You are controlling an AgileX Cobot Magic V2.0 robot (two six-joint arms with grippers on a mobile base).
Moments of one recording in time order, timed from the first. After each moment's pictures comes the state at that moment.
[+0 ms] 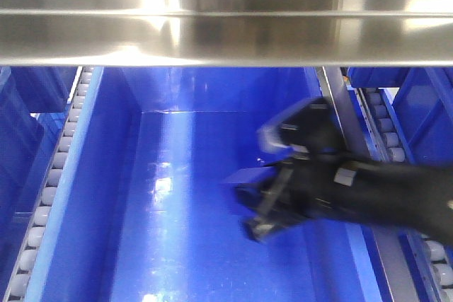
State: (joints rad) left arm -0.03 -0.01 0.03 0.03 0.04 0.03; right arm 0.61 1.31 -0.80 0.55 0.32 -0.51
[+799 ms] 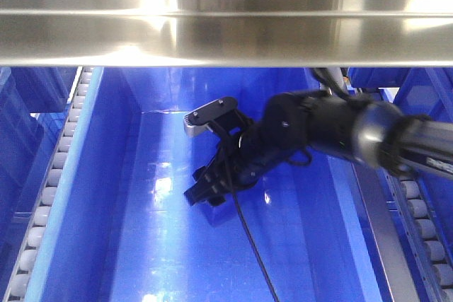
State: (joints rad) left arm -0.03 -0.01 0.03 0.03 0.04 0.03; right arm 0.61 1.85 -1.30 0.25 0.66 -0.24
